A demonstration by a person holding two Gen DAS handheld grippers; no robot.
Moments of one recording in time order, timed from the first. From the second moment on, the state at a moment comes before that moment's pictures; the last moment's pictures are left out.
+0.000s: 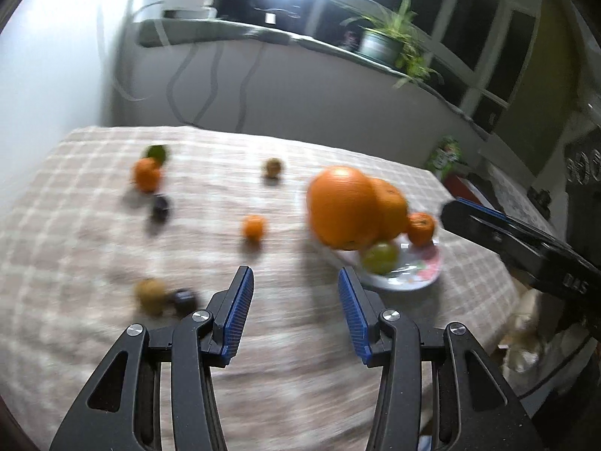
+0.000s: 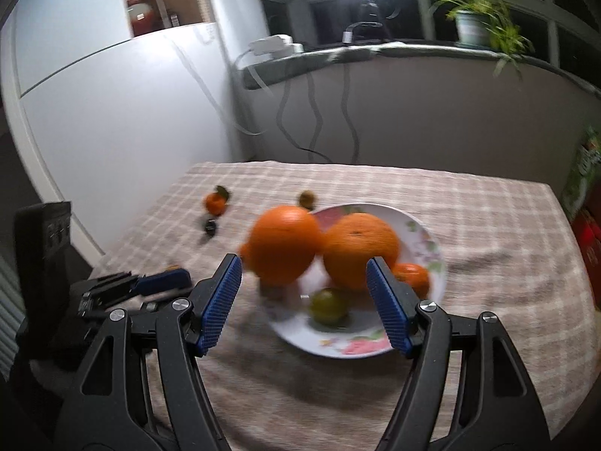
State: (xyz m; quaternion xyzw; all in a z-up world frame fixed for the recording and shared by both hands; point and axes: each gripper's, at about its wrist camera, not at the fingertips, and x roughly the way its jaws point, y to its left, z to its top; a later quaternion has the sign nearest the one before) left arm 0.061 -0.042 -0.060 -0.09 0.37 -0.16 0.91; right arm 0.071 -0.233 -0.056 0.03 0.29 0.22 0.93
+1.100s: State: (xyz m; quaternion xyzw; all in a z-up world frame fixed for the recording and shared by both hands) left arm 0.091 0.037 -0.104 -0.17 0.42 -0.12 0.88; right arm 0.101 -0.084 -0.125 -0.09 0.38 0.35 0.85
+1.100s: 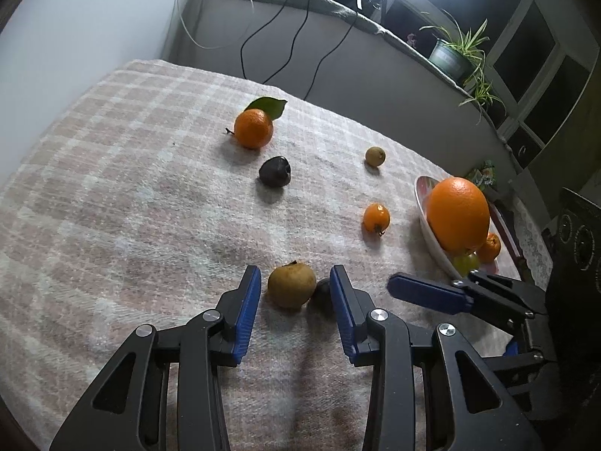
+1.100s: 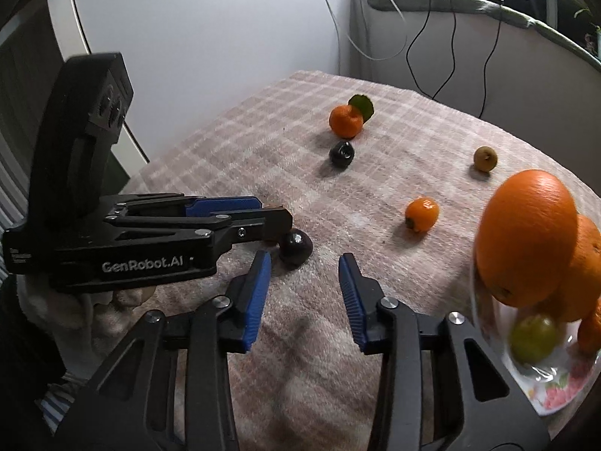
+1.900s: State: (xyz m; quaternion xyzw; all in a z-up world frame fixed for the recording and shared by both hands) left arm 0.091 0.042 -0.105 -0.16 0.43 -0.12 0.88; right arm 0.115 -0.055 -0.138 -0.13 0.39 0.35 0.84
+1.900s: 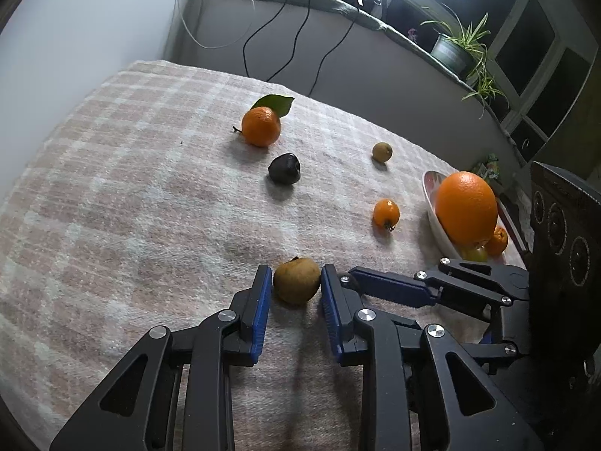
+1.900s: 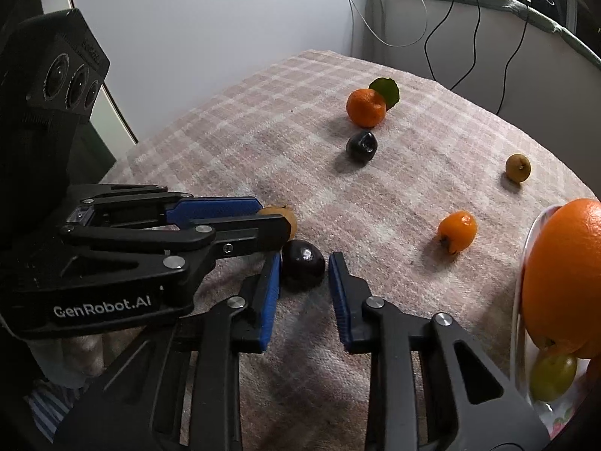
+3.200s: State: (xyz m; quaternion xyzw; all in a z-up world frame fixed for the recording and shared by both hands) left arm 0.071 -0.068 -0.063 -0.11 0.39 -0.23 0.89; right arm 0.066 -0.223 -0.094 -0.01 0.34 0.22 0.91
